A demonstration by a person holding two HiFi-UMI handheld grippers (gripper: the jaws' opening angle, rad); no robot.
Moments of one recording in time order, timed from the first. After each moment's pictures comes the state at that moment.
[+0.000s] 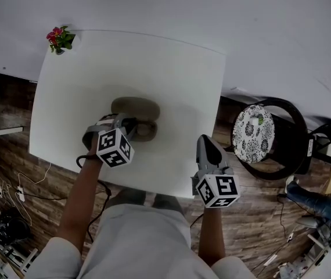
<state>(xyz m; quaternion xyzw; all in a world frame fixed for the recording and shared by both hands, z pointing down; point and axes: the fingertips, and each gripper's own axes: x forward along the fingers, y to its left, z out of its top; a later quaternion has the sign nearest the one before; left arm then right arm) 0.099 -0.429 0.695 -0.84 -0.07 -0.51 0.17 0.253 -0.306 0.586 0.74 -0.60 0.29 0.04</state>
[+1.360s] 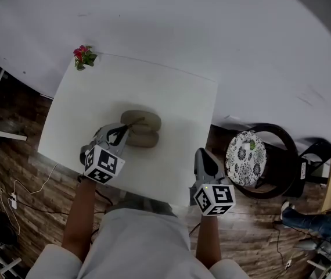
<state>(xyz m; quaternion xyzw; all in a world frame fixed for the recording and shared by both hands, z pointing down) 0.059 -0.437 0.551 -0.91 0.15 -0.35 0.14 0.234 -0.279 0.519 0.74 -0.64 0.22 0.02</state>
